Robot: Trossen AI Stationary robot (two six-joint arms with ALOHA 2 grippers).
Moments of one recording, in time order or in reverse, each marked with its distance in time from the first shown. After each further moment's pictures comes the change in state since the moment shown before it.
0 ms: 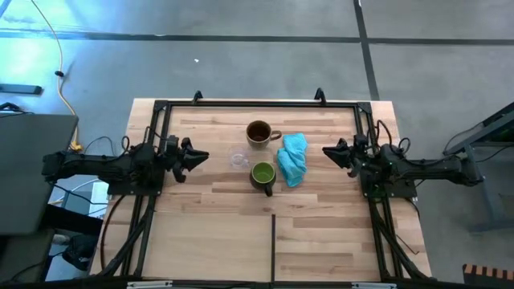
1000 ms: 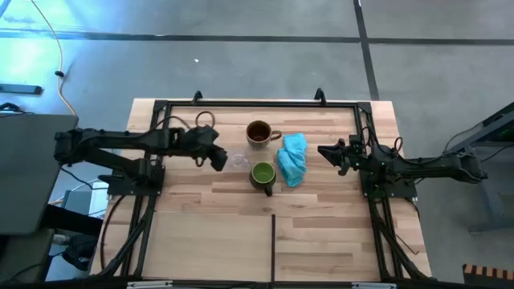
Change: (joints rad) left arm 0.077 0.771 0.752 -0.878 -0.104 -0.098; right arm 0.000 0.115 0.000 -0.014 0.115 -0.009
